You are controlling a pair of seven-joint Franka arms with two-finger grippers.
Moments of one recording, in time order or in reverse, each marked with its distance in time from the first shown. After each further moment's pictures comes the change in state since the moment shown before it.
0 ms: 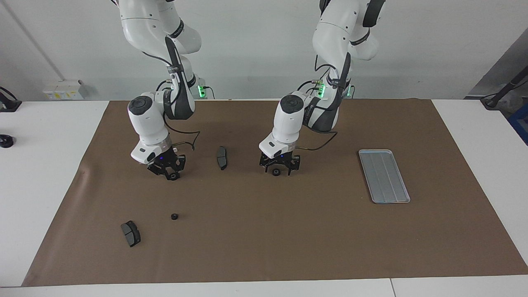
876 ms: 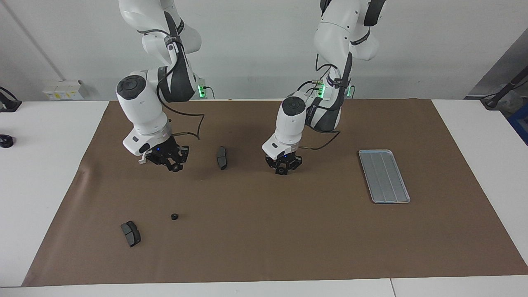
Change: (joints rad) left arm 0.001 -0.013 0.021 -0.012 0.002 -0.073 -0.001; right arm 0.087 -0.041 0.020 0.363 0.004 -0.481 0.313
